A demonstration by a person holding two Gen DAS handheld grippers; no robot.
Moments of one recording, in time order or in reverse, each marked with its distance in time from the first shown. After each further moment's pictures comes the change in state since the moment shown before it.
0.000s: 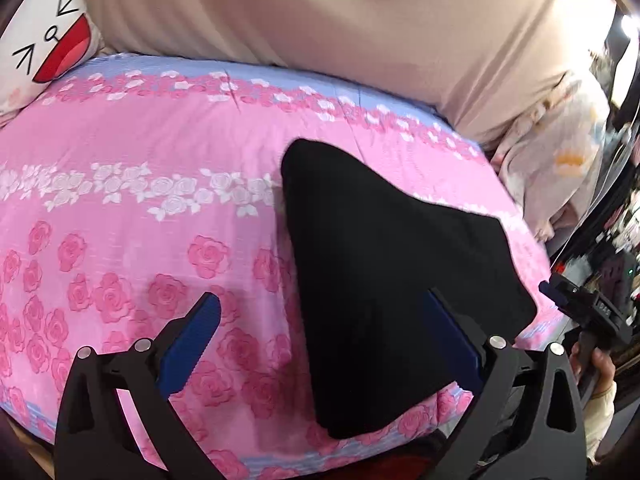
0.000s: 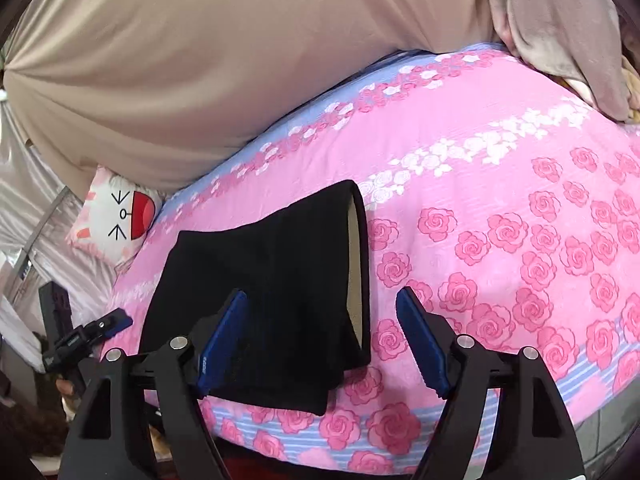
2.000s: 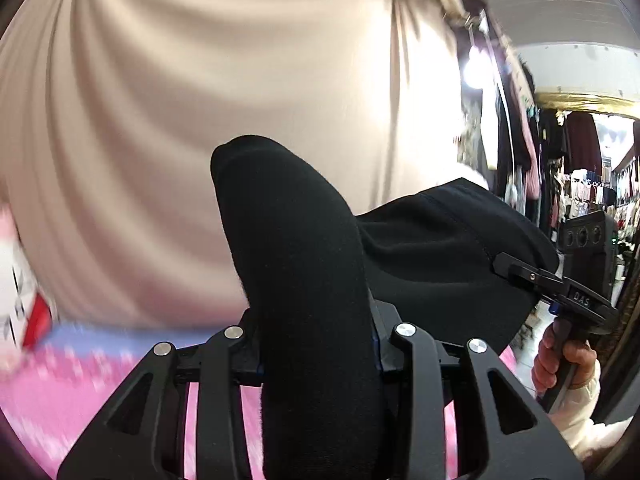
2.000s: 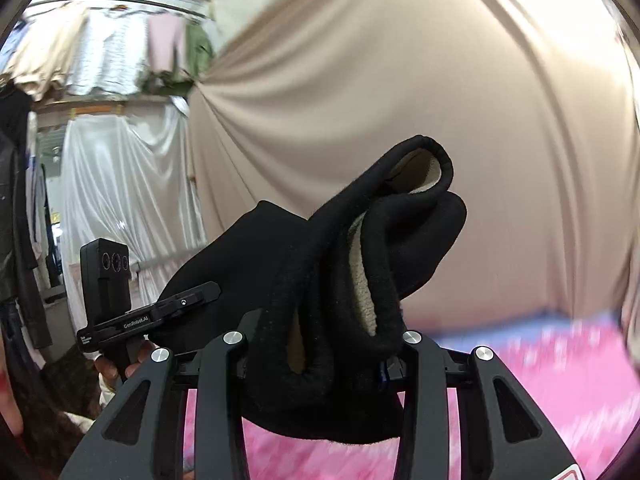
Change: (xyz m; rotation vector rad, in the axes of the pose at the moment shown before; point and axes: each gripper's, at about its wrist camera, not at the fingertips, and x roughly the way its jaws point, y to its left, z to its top) left arm -0.204 -0.131 0.138 0.412 -0.692 -0.181; right arm -0.171 0.201 0.125 -0.521 -0.615 0.401
